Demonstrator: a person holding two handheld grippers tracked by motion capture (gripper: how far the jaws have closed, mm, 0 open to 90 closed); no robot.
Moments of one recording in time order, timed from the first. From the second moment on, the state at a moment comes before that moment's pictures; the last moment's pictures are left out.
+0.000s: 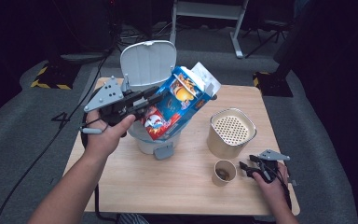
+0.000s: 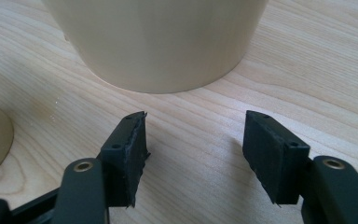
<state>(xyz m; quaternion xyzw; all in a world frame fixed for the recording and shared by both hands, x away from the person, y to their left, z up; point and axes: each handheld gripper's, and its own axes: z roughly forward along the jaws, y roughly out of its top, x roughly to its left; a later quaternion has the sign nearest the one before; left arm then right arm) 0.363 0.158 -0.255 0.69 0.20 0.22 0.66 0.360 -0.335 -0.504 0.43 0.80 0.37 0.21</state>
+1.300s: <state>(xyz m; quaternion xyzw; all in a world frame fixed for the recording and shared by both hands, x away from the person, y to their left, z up) 0.441 0.155 -0.246 0.66 0.32 0.33 0.59 0.360 -0.335 -0.504 0.43 0.80 0.37 0.21</state>
